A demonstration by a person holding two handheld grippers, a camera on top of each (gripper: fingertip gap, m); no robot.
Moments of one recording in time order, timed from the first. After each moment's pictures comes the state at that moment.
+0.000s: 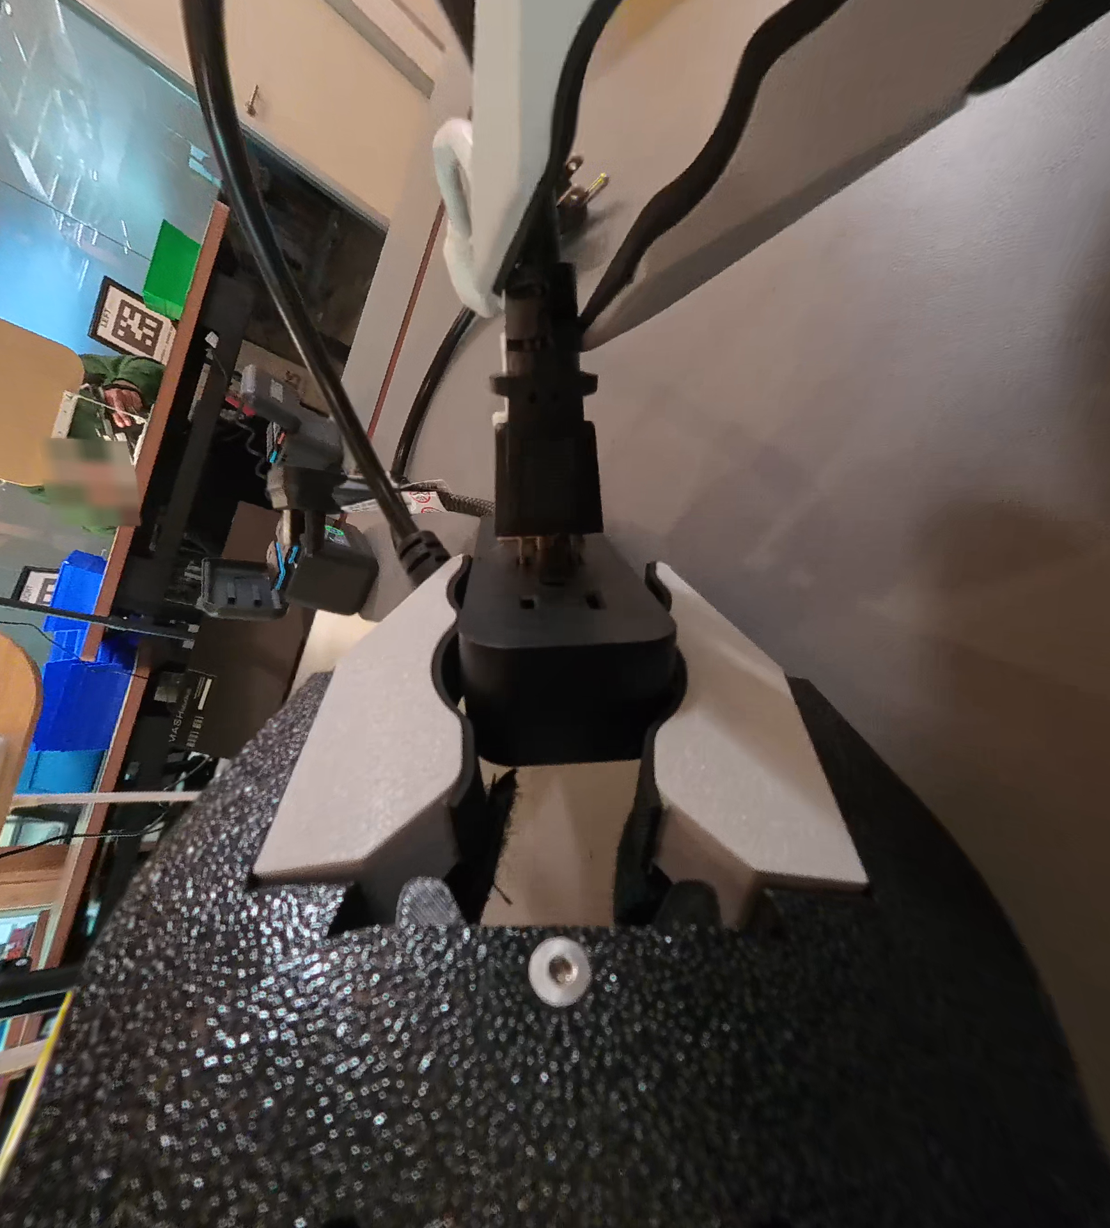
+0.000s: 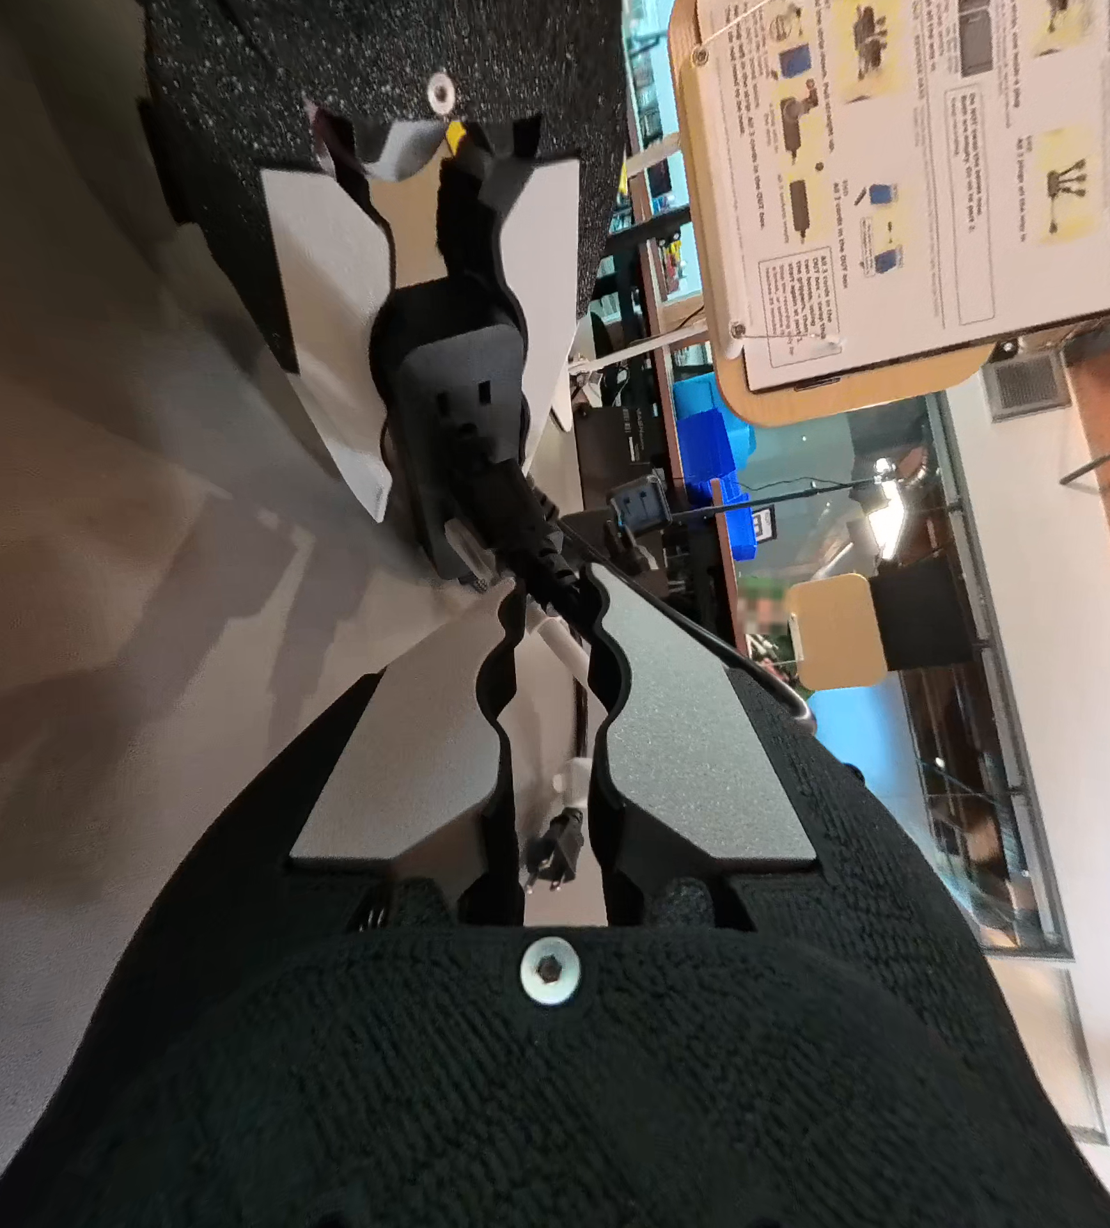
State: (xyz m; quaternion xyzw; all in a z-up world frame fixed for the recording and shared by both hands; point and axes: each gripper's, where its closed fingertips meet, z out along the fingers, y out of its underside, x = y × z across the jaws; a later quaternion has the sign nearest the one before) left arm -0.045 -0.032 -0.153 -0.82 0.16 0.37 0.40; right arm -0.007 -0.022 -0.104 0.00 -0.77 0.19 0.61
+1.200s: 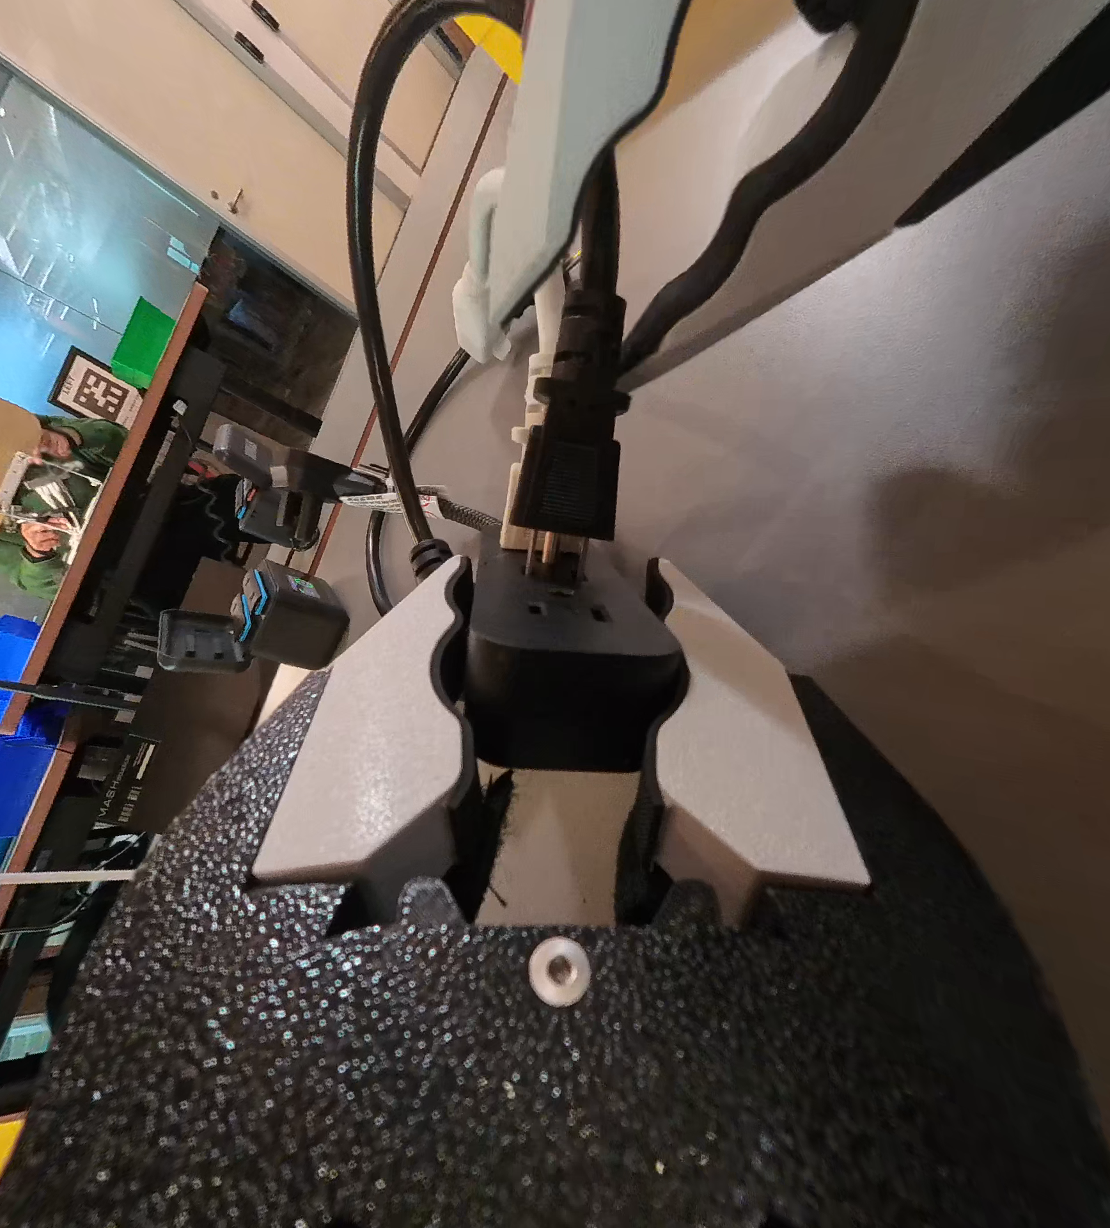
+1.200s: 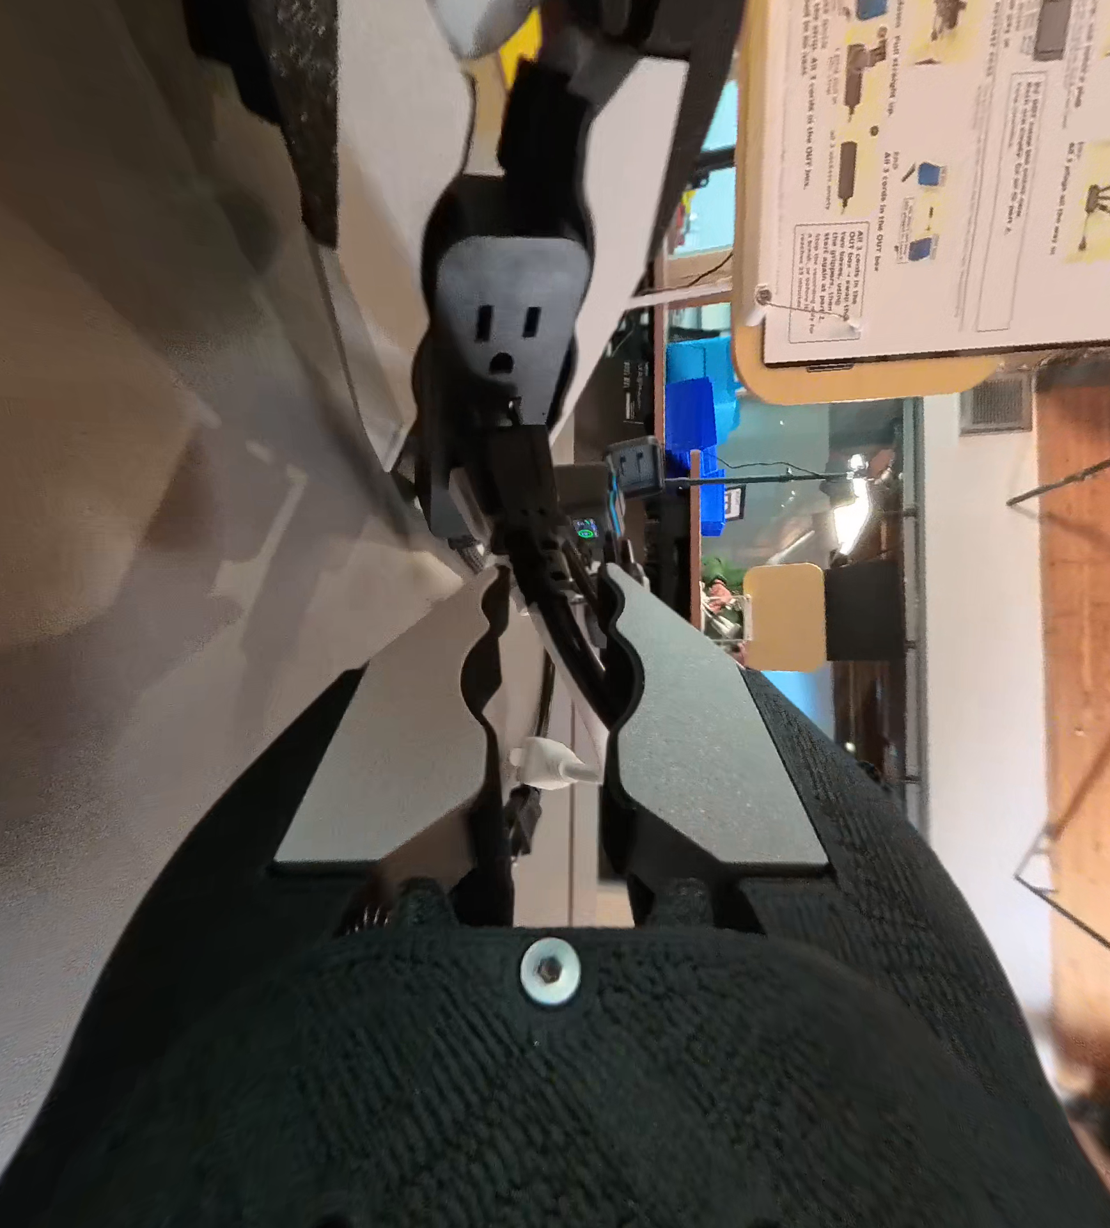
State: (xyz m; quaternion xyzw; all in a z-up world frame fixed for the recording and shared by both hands) left arm -0.037 -0.023 -0.150 -0.81 0.18 0.33 0.45; right arm -0.012 0.000 -0.116 0.03 -0.77 0.11 0.62
